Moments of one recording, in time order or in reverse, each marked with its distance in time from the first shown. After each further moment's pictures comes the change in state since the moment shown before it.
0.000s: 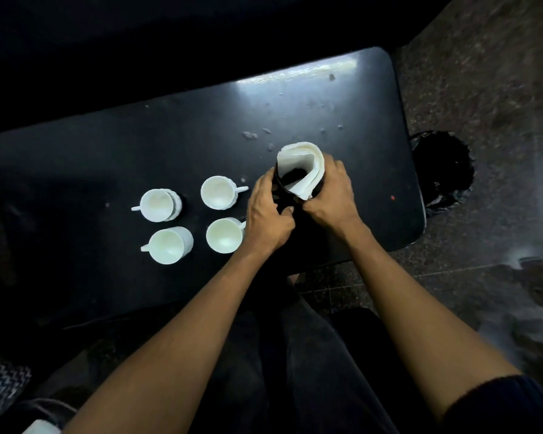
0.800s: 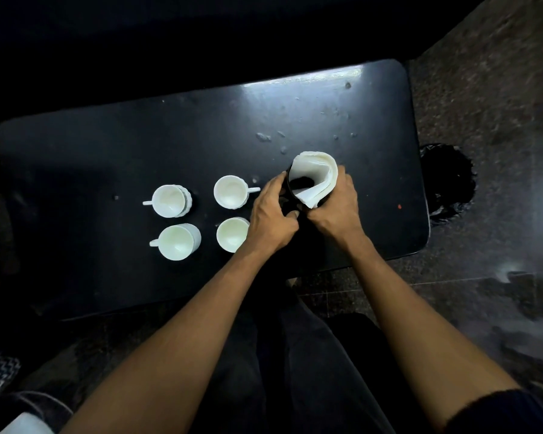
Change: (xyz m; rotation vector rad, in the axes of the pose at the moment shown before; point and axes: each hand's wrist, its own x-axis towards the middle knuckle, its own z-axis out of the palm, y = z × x) left_hand 0.001 -0.002 -0.017 -0.056 -0.075 -0.056; right_hand -0.010 -0.008 0.013 0.000 0.034 0.094
